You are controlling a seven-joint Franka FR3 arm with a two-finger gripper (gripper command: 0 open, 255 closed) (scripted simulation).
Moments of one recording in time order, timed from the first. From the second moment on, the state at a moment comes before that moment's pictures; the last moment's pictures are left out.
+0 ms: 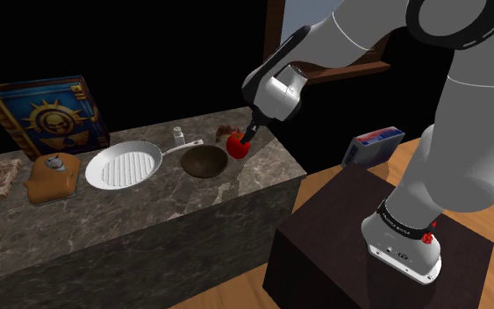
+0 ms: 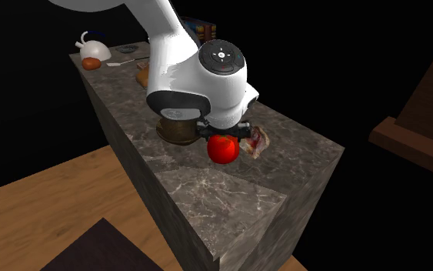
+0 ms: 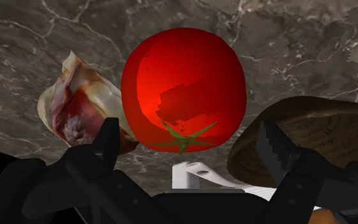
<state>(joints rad) 0.37 0.26 -0.13 -2.33 1.22 2.96 -1.48</state>
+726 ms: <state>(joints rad) 0.37 0.26 -0.13 -2.33 1.23 2.97 -1.48</state>
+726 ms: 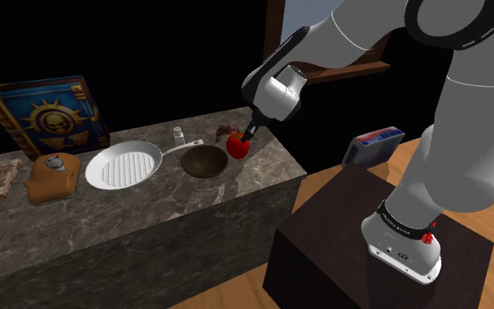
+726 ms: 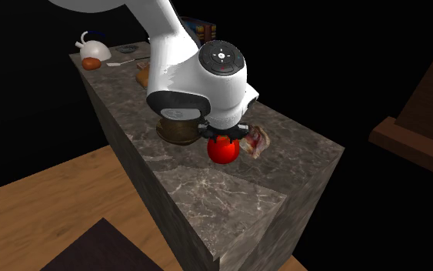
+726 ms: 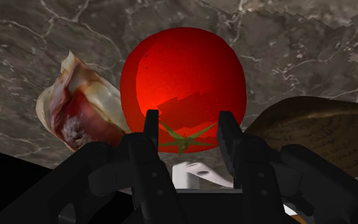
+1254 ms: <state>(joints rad) 0.38 0.23 -0.15 -2.34 1.17 2.96 -1.42</state>
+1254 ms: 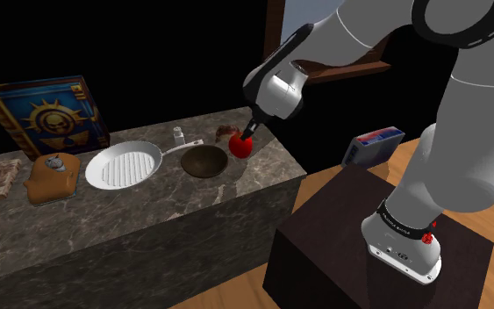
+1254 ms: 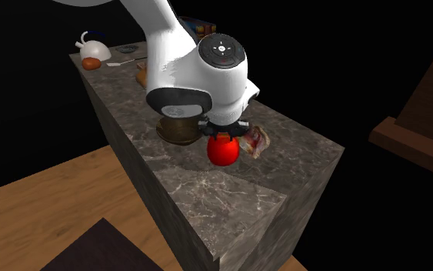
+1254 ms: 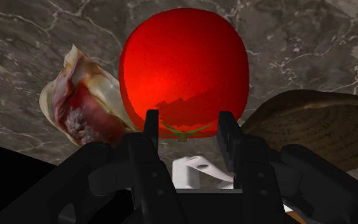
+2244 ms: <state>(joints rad) 0.46 0.04 -0.28 -2.40 0.70 2.87 -1.00</state>
